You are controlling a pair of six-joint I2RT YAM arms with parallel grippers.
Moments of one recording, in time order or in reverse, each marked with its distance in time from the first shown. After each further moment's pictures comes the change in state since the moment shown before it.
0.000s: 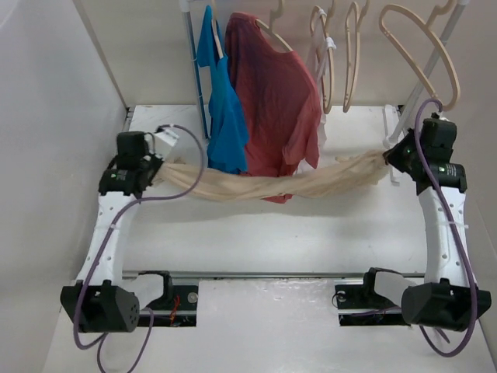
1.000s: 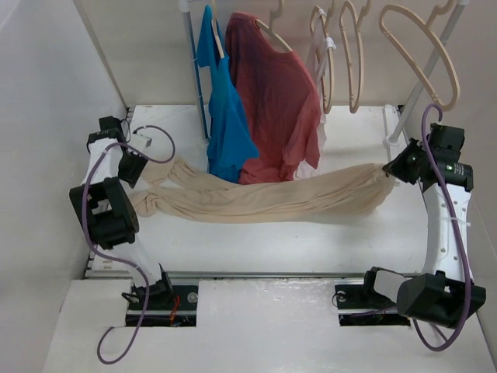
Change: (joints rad) left arm 0.381 0.624 0.309 -0.222 0.041 0.097; right arm -0.125 0.006 0.009 -0.154 -0.181 -0.071
